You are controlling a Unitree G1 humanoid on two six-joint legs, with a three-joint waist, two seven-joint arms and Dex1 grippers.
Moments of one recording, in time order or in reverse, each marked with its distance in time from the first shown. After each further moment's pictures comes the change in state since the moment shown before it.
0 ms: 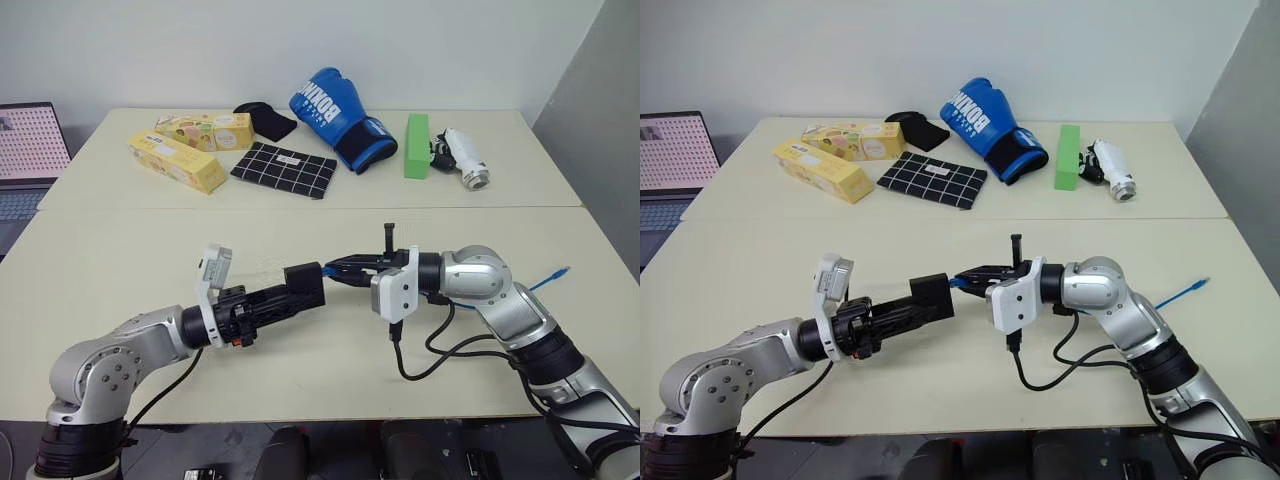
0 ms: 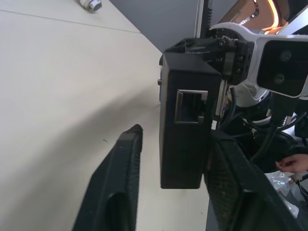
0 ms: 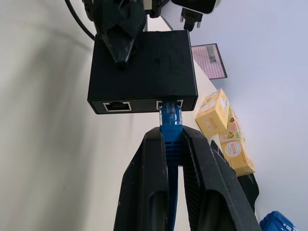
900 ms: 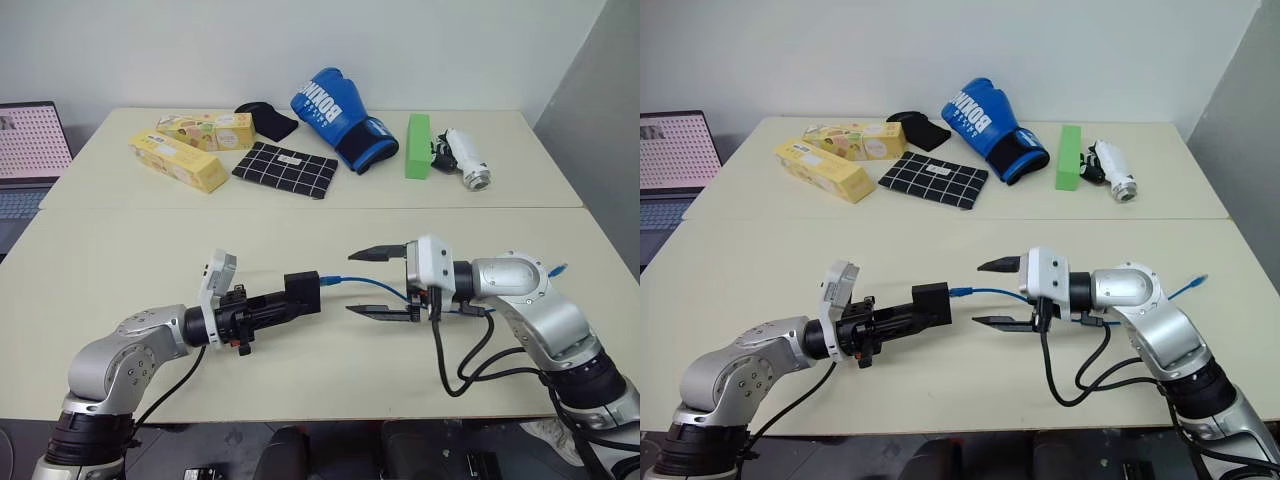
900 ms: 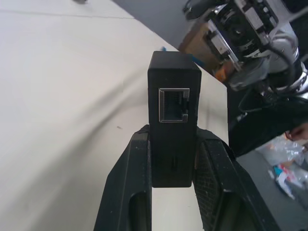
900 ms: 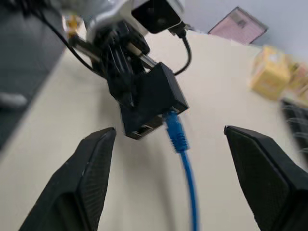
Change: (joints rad) left arm -0.040 0.021 -0.119 0.159 0.265 -0.279 -0.287; right arm 0.118 -0.092 -0.153 -0.302 0.701 0.890 0.101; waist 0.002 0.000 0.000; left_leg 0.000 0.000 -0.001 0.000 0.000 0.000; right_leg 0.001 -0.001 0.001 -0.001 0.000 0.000
